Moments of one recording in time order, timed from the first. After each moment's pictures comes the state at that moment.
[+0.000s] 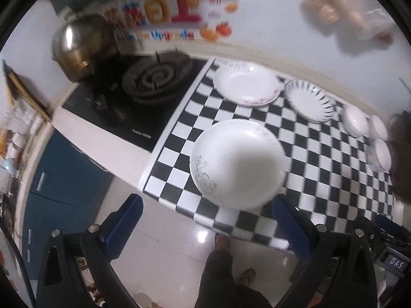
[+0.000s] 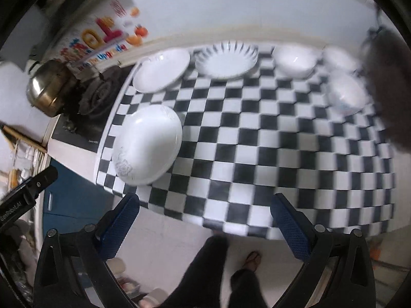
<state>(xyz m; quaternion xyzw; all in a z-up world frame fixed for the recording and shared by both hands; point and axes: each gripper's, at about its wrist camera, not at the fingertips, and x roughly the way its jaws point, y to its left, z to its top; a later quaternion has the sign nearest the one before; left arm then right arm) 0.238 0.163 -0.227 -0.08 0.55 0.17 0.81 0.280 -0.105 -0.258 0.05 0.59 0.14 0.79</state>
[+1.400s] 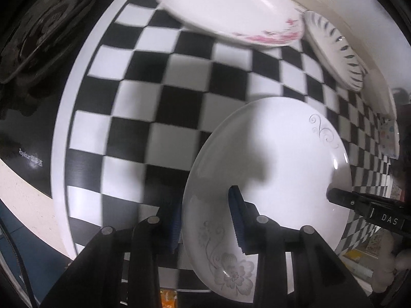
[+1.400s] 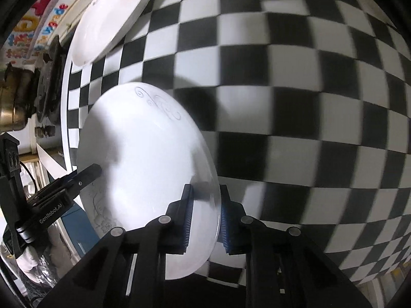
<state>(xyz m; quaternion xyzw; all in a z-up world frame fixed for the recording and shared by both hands) 0.337 0.205 -0.357 -0.13 0.69 0.00 0.71 0.421 -0.014 -0.437 0.10 0.76 0.13 0.63</state>
